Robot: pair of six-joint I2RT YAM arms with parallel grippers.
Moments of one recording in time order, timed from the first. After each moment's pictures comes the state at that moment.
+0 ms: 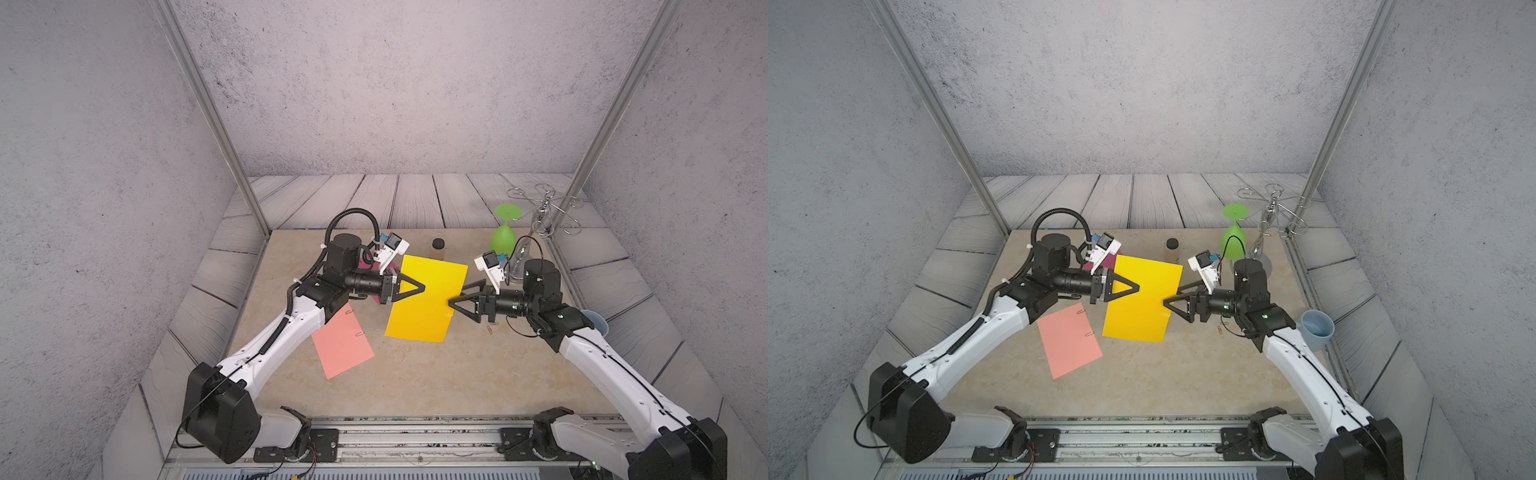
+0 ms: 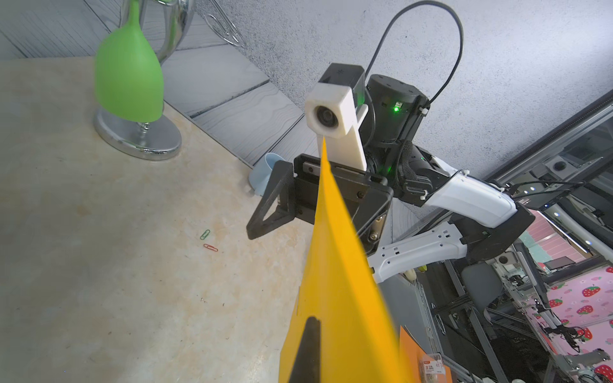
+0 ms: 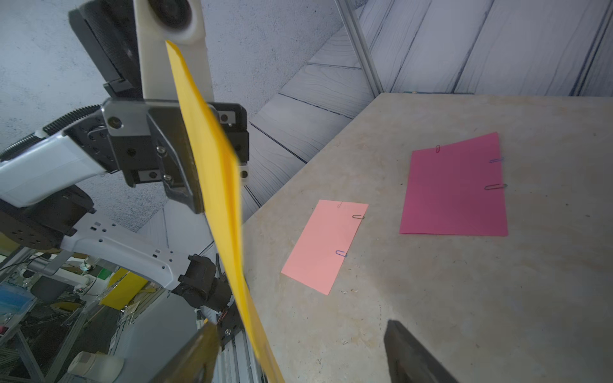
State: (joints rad) left arm -0.53 1.37 1.16 -0.12 1.07 -0.38; right arm 0.31 1.09 0.86 -0.17 -0.98 0.23
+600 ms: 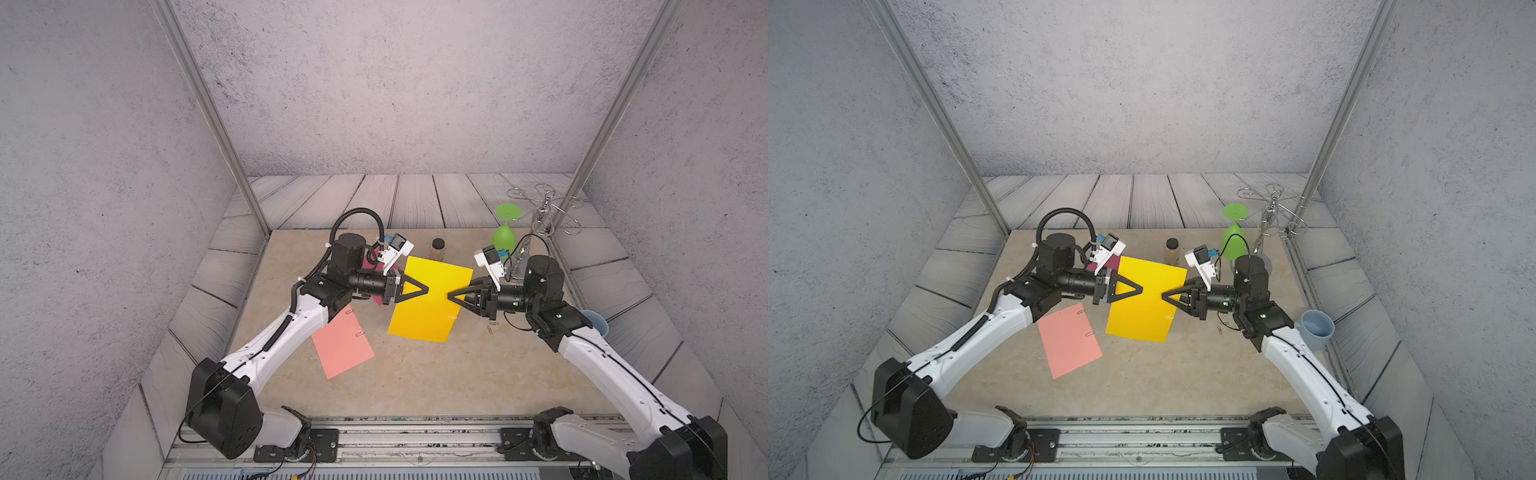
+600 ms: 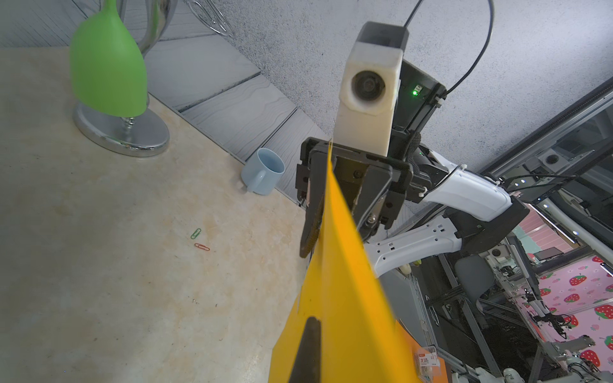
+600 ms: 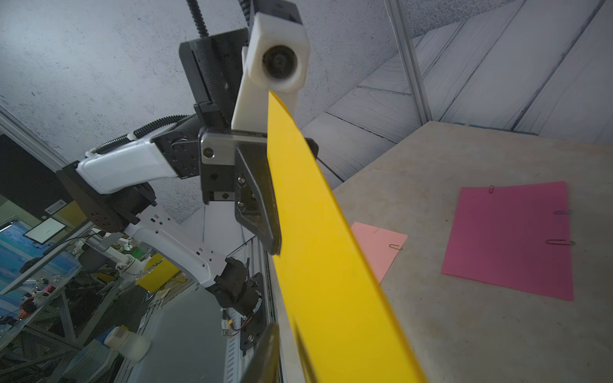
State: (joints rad) left arm -0.54 1.38 1.17 -0.13 1.08 -0.37; right arm 0.33 1.09 0.87 -0.02 -1.09 0.31
